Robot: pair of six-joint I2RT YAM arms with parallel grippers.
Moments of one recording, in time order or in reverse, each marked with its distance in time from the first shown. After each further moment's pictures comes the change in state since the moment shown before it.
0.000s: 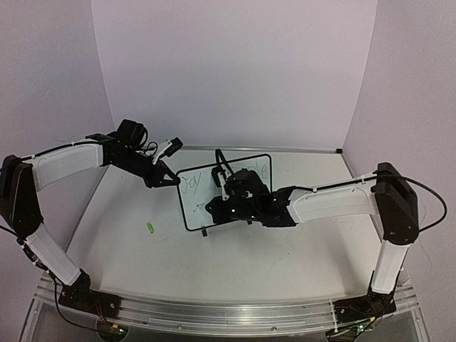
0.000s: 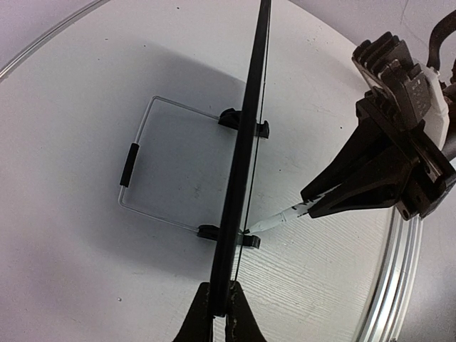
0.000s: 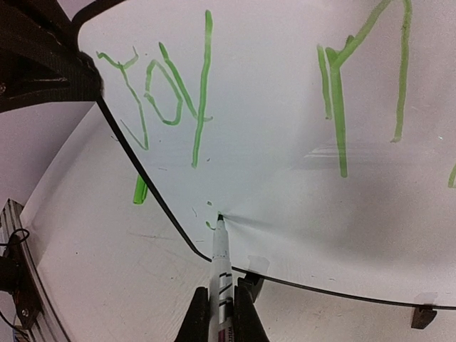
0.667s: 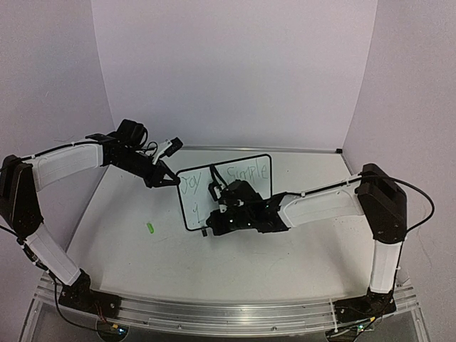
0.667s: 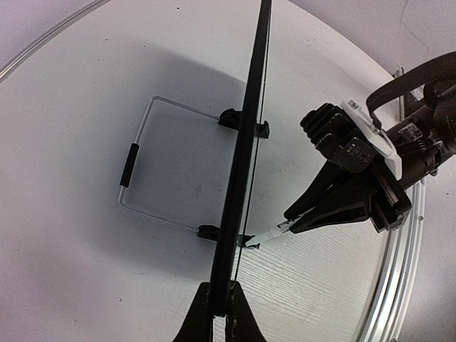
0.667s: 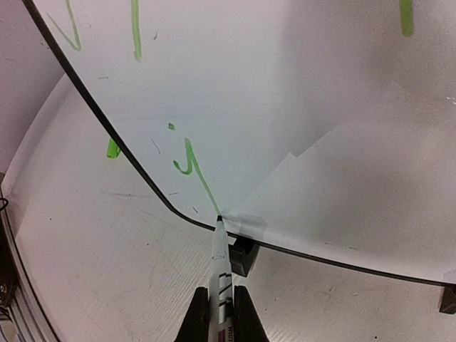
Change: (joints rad) left arm 0.000 0.000 0.000 0.000 0.000 0.000; right arm 0.000 0.082 0.002 -0.045 -0.060 0.013
